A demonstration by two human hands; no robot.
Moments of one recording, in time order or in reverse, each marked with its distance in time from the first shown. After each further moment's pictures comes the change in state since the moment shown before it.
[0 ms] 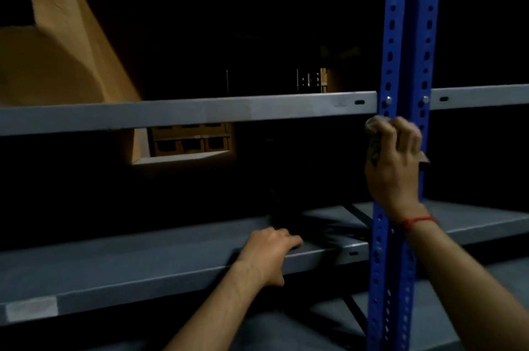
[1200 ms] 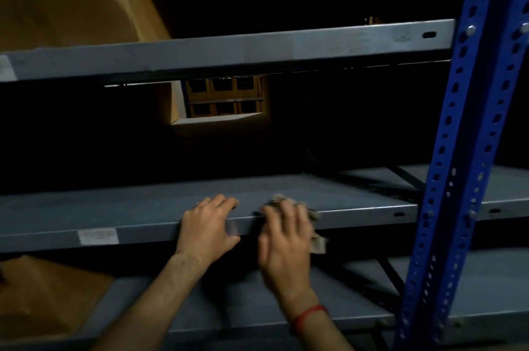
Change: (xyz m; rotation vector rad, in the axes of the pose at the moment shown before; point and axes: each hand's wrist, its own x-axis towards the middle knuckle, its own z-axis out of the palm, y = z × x) left_hand -0.129 -0.087 0.035 0.058 0.259 -0.537; right_hand -0.225 -0.234 0.028 0.274 -0.361 0.100
